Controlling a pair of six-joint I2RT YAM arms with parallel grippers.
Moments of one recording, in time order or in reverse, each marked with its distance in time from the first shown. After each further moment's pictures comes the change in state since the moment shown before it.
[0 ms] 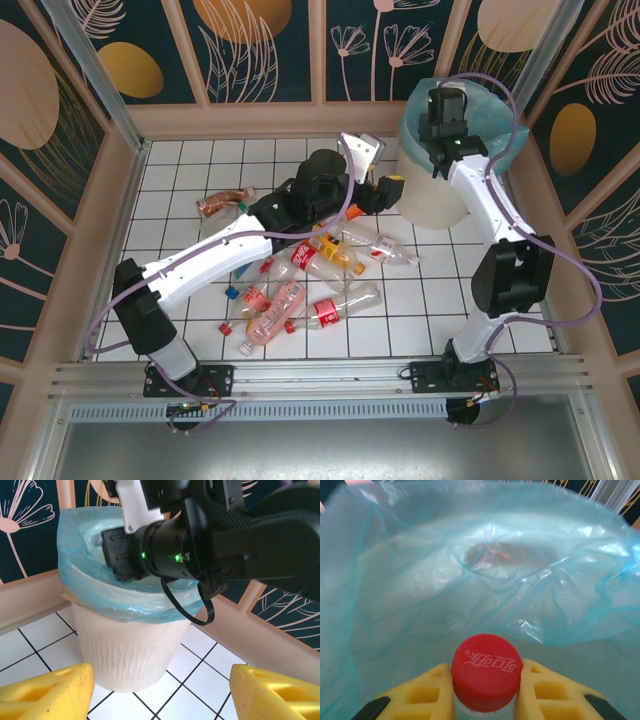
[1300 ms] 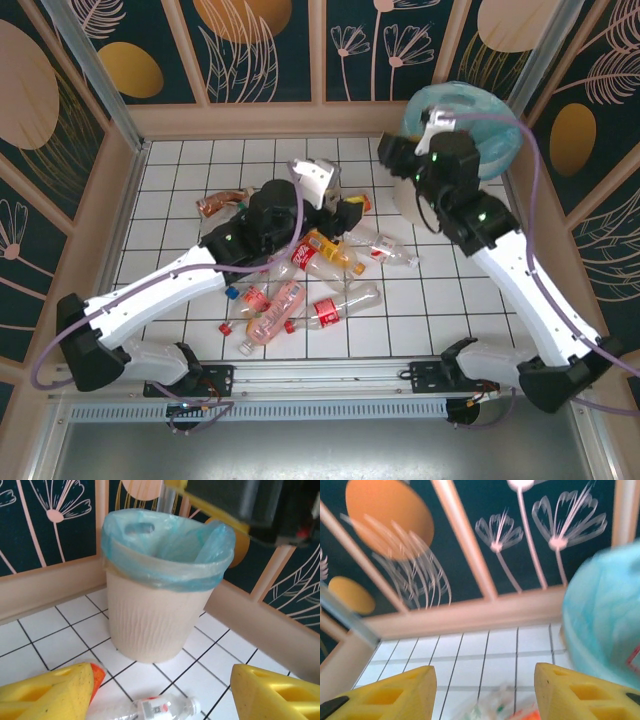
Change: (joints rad) left arm 0.000 -0.340 -0.377 0.014 -0.074 0.002; right arm 0.367 -0.576 -0.308 0.004 -0.198 0.333
